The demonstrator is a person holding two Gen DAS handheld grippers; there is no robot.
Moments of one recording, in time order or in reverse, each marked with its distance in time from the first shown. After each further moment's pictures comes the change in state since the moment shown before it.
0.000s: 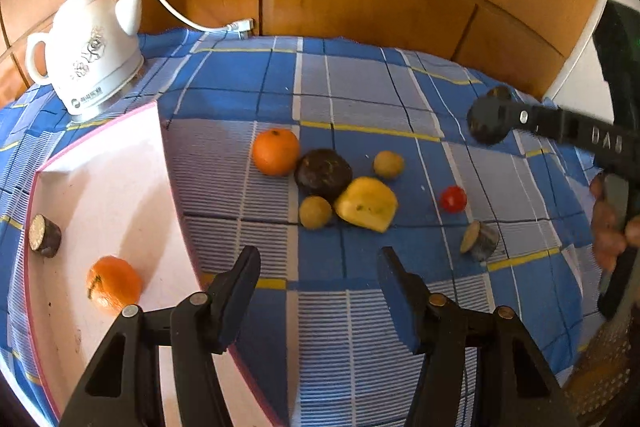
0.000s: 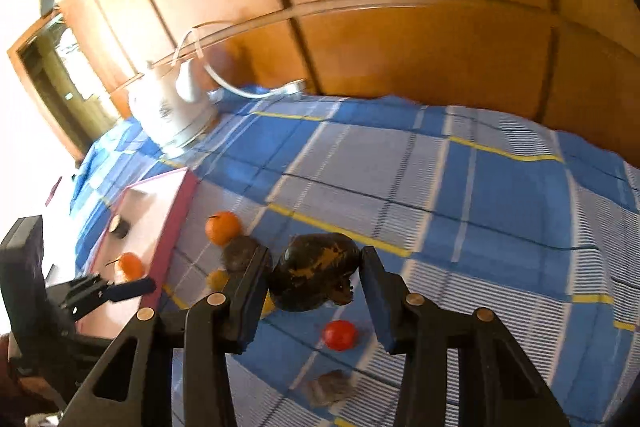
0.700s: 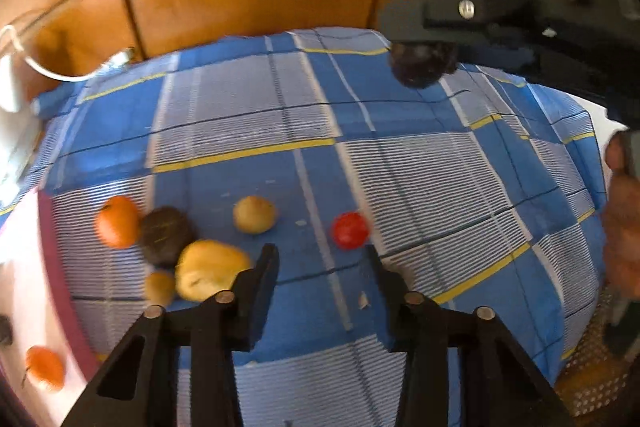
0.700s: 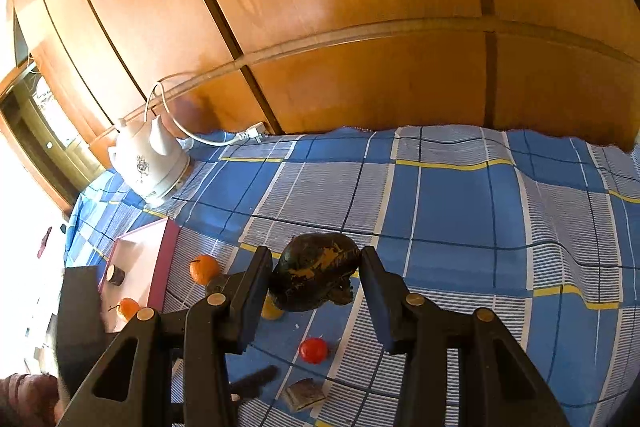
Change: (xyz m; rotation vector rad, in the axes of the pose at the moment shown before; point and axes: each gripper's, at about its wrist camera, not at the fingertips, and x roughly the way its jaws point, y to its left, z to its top) left arm 0.046 -0.107 0.047 0.200 0.078 -0.124; right arm -0.034 -0.030 0.012 0.122 -0.092 -0.032
